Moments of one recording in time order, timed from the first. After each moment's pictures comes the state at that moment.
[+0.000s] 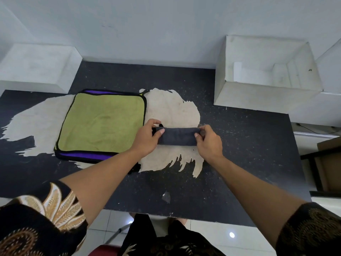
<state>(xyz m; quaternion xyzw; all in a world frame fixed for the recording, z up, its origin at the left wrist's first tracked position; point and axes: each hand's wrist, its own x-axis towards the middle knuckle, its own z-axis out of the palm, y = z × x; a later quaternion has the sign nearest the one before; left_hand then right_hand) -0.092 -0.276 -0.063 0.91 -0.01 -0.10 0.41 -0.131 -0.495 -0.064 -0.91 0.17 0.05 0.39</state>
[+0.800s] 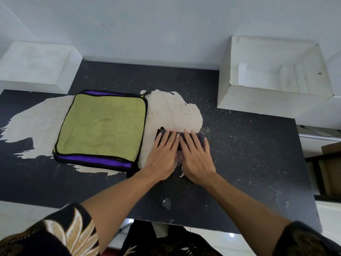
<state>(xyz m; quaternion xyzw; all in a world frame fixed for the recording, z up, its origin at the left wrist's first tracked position) -0.132 -0.308 -0.093 0.96 -0.26 -0.06 0.04 -0.156 -0.468 -0.098 -0.99 -0.13 0.05 0.09</state>
